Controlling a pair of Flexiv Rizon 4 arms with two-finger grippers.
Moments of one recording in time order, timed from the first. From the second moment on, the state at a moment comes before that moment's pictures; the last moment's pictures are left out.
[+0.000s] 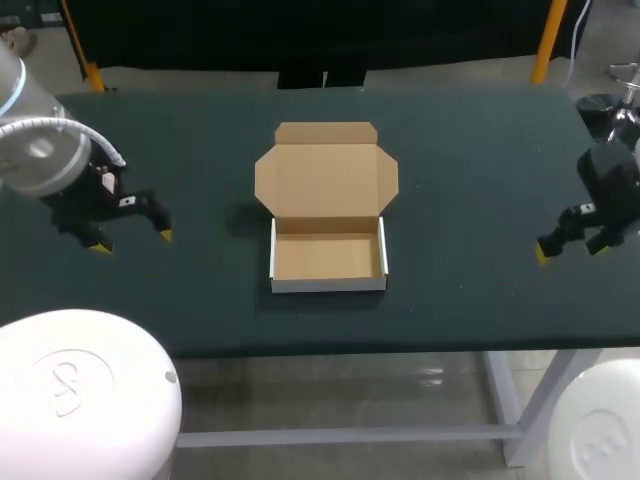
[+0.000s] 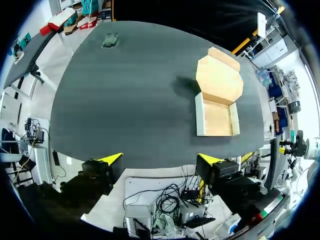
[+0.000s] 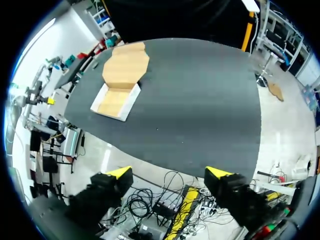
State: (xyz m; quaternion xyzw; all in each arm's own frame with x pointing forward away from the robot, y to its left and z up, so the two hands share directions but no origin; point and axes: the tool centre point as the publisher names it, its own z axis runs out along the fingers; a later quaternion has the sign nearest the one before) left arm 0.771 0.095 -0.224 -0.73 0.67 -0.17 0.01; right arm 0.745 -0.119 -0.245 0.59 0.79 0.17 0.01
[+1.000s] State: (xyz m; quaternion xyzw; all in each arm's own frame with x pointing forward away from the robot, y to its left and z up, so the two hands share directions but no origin) left arm 0.840 0.155 -0.281 -0.73 0.66 -0.14 0.04; right arm 0.745 -0.119 -0.244 0.59 0.79 0.17 0.01
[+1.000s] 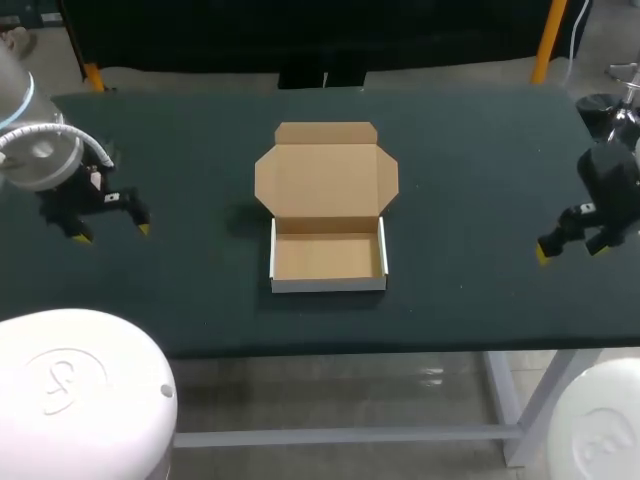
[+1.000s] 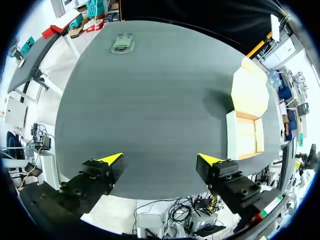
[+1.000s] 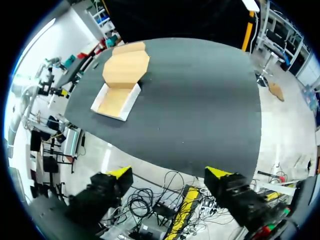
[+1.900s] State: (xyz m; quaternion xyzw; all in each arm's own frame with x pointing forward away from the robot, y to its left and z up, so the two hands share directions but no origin) left arm 0.958 0.217 -0.350 -0.74 0.66 -0.10 0.08; right arm 0.745 -0.119 -0.244 0.59 0.79 0.17 0.01
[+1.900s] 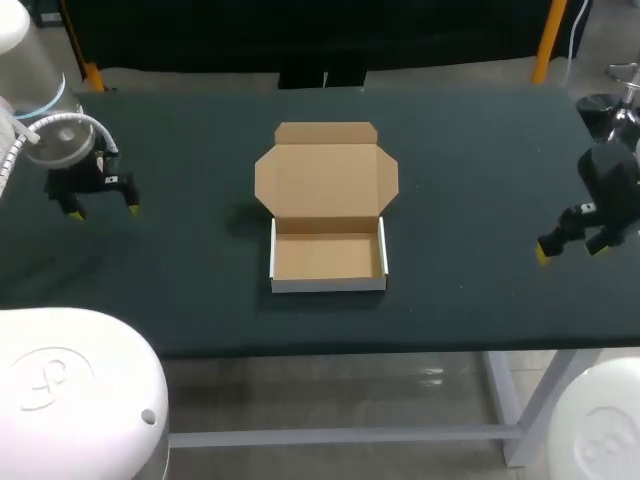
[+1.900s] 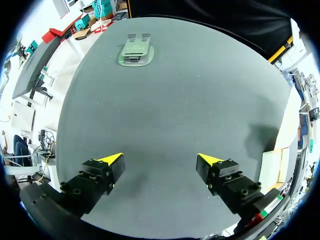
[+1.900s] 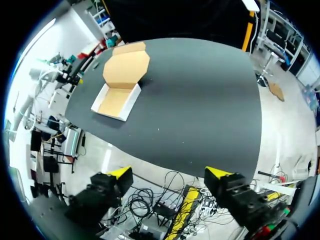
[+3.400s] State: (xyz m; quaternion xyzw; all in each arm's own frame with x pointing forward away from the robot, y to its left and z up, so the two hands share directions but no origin) left arm 1.044 0.265 -0.384 -0.75 0.66 -0.07 0.03; right arm 0.745 -0.119 -0.244 0.59 0.79 0.17 0.01
